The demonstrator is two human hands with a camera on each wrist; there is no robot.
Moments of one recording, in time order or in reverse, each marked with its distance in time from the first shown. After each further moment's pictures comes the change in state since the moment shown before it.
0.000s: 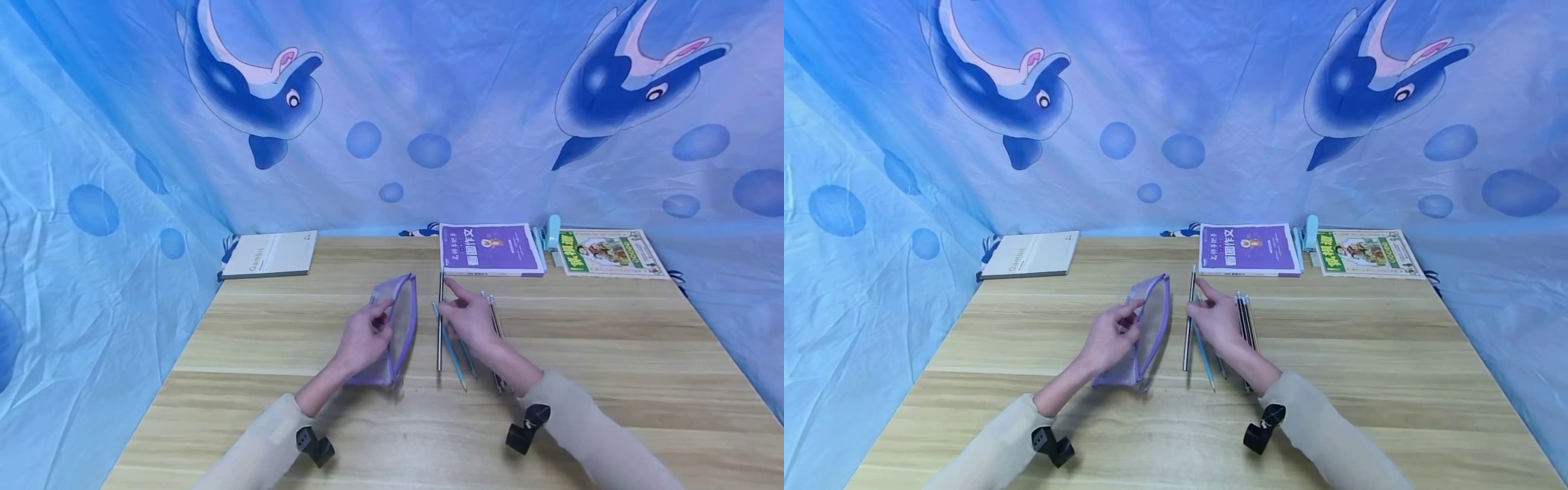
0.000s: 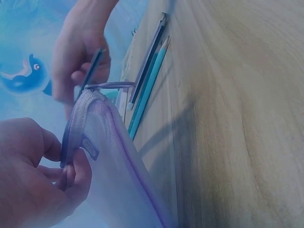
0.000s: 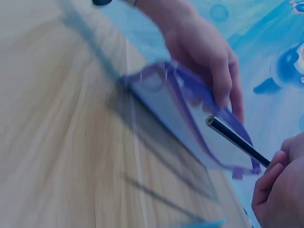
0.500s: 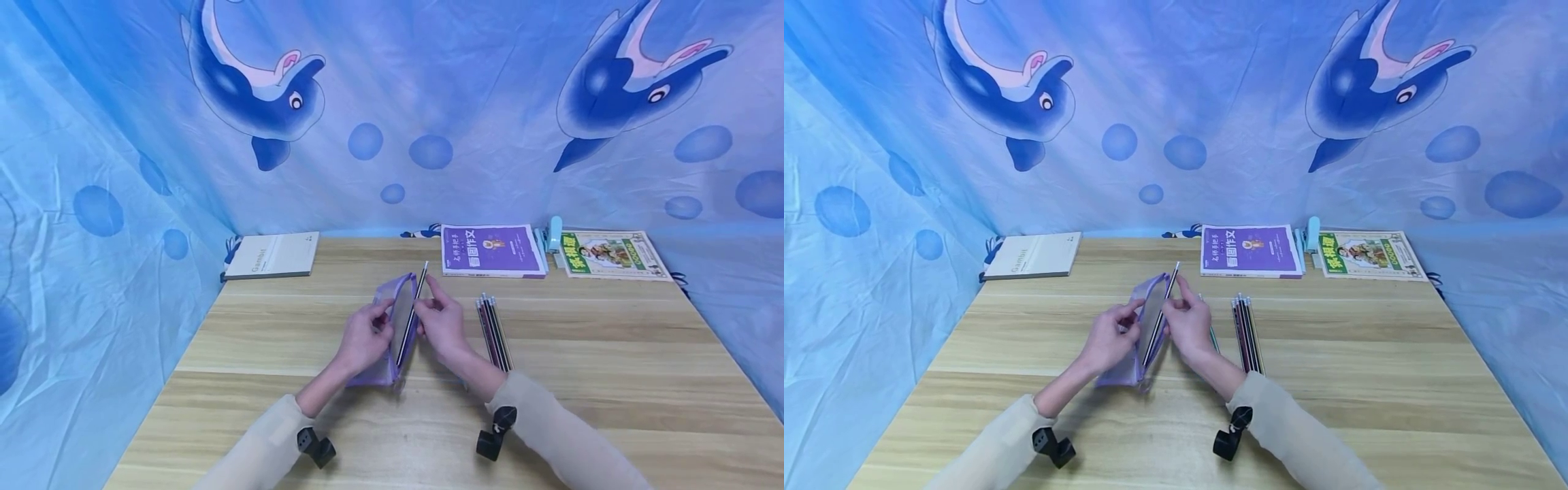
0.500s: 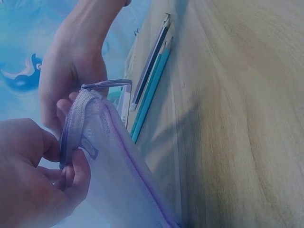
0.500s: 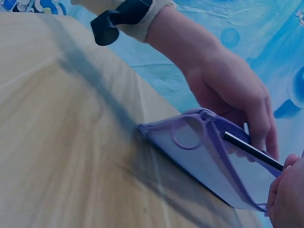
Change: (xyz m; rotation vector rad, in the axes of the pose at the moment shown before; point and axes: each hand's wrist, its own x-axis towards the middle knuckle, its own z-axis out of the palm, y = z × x) left_hand 0.000 0.001 -0.002 0.027 0.035 0.018; right_hand -0.007 -0.002 0.052 0.228 0.048 -0.057
